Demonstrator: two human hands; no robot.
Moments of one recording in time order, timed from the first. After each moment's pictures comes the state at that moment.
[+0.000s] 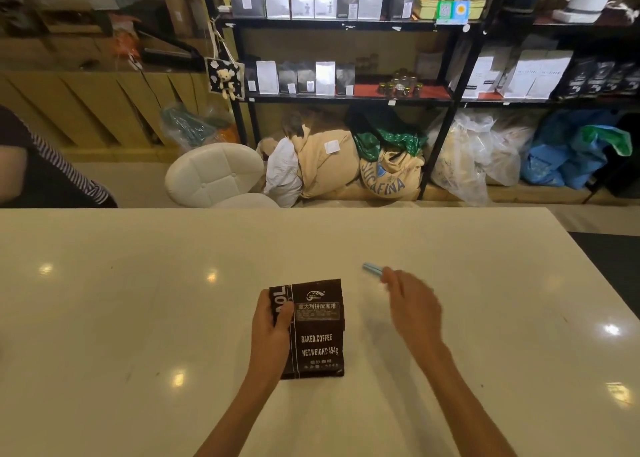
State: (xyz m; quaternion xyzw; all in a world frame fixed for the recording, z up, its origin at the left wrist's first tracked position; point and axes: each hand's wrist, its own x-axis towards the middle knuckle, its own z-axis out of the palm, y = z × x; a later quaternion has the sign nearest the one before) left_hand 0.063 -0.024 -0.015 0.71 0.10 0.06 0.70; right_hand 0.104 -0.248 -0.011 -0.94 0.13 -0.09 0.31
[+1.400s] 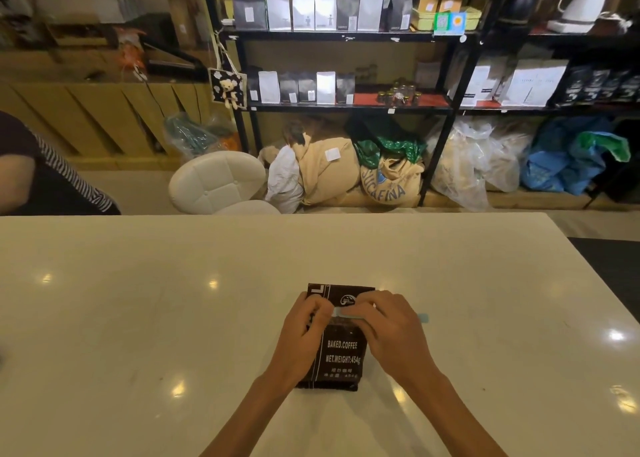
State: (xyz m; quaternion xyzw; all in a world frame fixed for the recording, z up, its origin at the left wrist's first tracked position) left_hand 0.065 -0.044 -0.005 0.78 -0.07 0.00 0.62; right_hand 0.067 -0.225 0.000 -0.90 -0.23 -0.27 0.24
